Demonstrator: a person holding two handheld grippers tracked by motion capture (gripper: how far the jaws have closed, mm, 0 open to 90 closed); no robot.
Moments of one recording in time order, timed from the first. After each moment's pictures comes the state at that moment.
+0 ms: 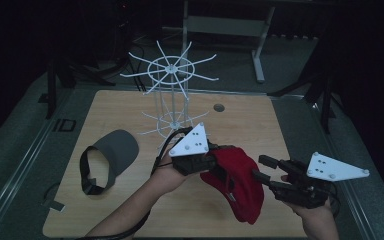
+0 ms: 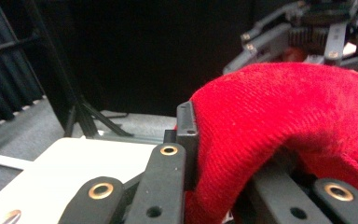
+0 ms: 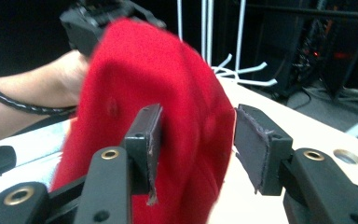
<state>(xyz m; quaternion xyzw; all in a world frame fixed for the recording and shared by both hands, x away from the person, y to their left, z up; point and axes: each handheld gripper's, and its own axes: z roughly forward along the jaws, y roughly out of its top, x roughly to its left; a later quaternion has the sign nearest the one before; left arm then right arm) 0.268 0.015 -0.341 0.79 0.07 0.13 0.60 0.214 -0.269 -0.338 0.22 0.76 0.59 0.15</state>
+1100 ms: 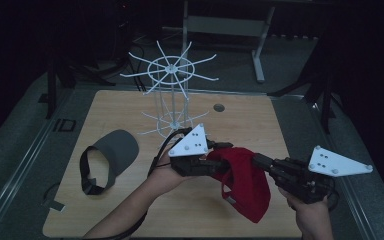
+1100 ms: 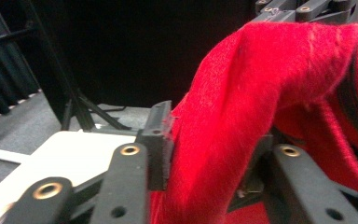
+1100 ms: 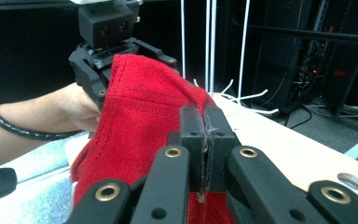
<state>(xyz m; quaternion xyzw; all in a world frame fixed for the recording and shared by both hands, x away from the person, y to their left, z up) 0.267 0.024 -0.339 0.79 0.07 0.12 0.60 0.215 -0.261 -0.322 0.22 0.74 0.61 0.16</state>
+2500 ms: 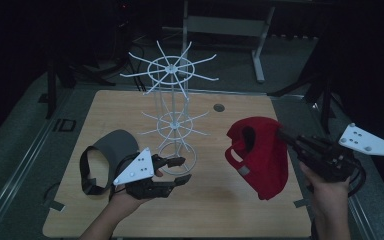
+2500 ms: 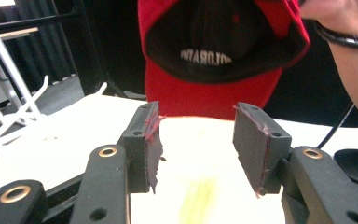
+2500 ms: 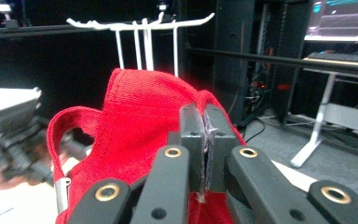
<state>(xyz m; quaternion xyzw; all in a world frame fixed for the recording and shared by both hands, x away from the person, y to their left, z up) 0.231 0.115 -0.400 0.77 0.14 0.15 0.60 0.236 -0.291 -0.285 0.28 0.70 0.62 0.23</state>
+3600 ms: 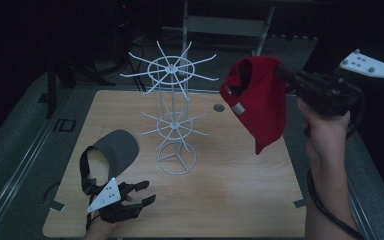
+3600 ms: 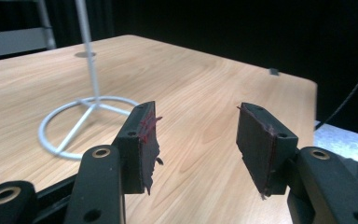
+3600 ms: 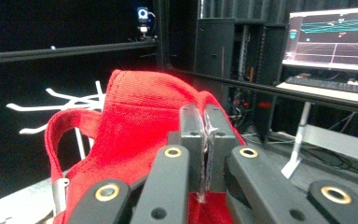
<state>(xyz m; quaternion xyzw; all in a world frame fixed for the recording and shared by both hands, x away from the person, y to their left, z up) 0.209 0.193 -0.524 0.75 0.25 0.16 0.59 0.306 -0.264 -0.198 0.29 0.68 0.62 0.26</state>
